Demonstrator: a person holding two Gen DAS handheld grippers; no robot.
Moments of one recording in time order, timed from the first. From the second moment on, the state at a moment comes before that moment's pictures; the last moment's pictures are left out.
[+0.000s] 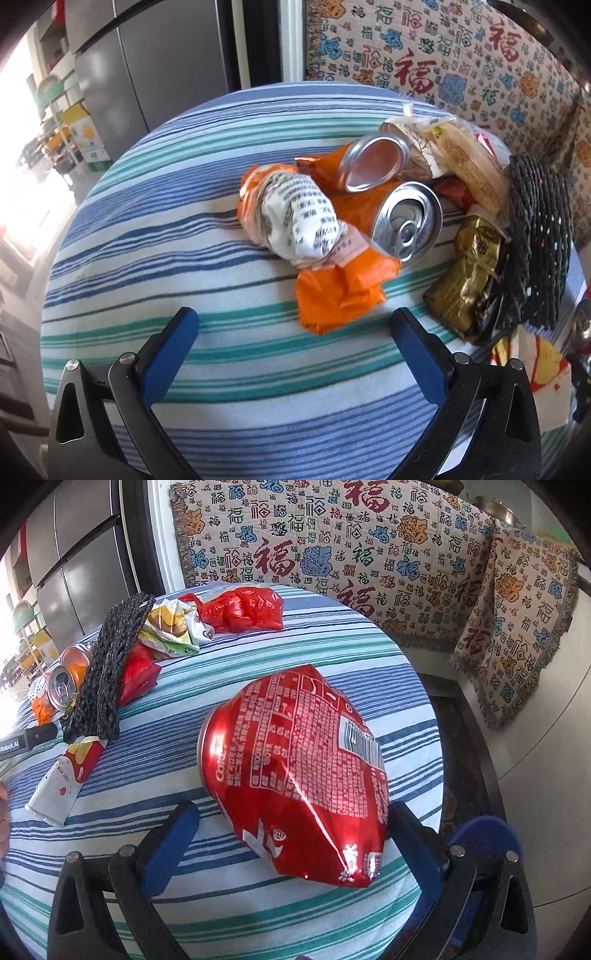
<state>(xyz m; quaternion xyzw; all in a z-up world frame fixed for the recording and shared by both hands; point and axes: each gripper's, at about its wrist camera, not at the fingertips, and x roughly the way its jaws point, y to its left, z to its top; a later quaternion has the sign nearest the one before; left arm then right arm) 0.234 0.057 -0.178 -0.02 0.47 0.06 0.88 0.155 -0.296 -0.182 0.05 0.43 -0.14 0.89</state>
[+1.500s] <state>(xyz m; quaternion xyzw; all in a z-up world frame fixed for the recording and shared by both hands) 0.273 0.111 -0.163 -0.13 0.43 -0.04 0.89 0.190 -0.287 -0.180 0.00 0.46 -0.04 0.89</state>
